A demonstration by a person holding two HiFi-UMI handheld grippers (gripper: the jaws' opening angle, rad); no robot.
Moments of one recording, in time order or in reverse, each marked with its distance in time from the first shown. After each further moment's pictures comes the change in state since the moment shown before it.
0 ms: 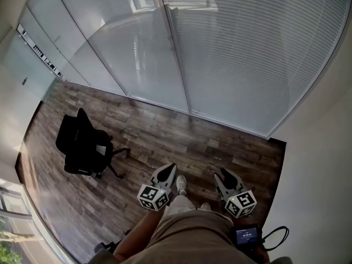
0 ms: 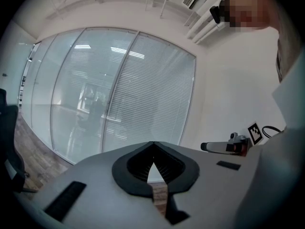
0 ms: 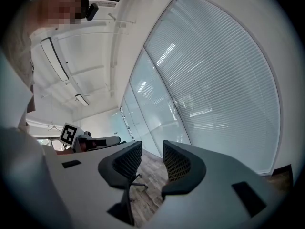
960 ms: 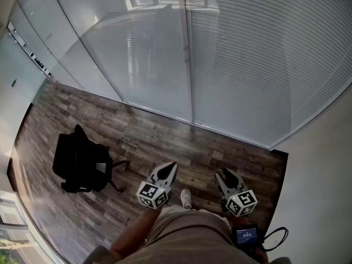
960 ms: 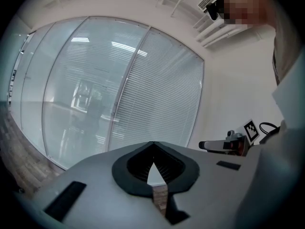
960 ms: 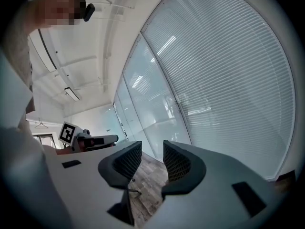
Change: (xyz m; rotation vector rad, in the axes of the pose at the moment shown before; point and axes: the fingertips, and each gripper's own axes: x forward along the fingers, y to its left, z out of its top) left arm 0.081 0.226 0.070 -0.007 0.015 -0.086; right arm 0.241 -0.008 0.029 -0.015 0.041 -0.074
